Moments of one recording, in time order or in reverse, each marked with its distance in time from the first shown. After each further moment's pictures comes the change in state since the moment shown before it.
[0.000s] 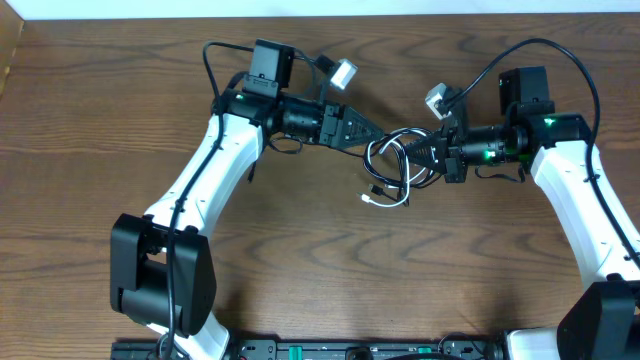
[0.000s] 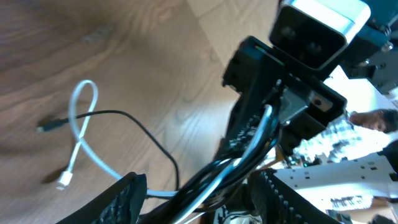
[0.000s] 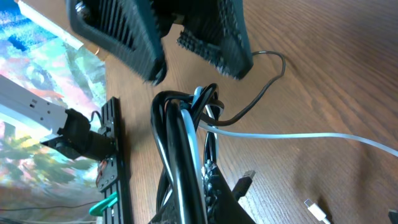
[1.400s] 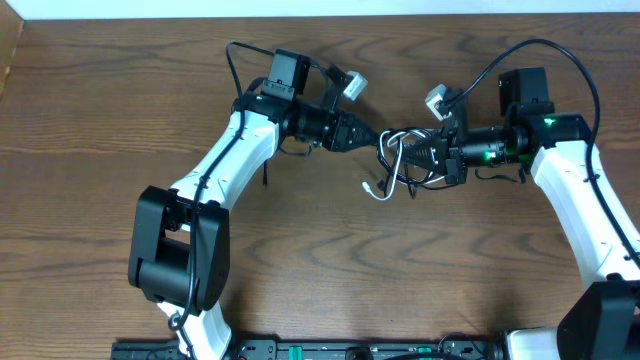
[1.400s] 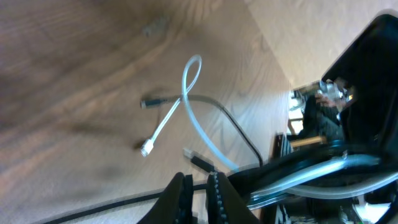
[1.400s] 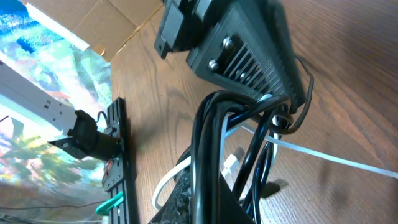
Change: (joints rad) left arm -0.029 0.113 -0.006 0.049 -0.181 0.116; right arm 0.000 0.000 0.000 -0.016 -0.017 -0.003
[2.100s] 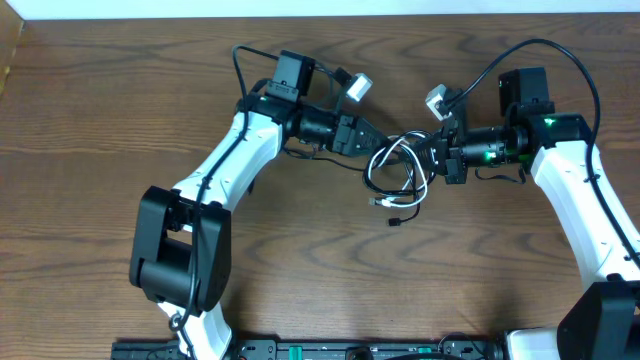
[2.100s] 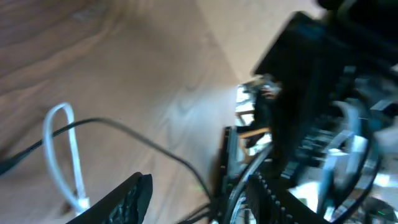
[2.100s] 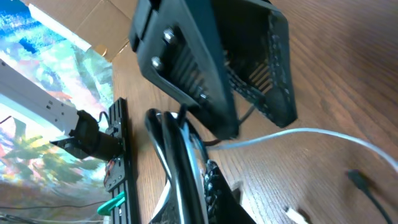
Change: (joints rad) left arm -0.013 0.000 0.000 -0.006 0.212 -0.064; right arm 0.000 0.000 0.000 -0.002 -0.005 0.000
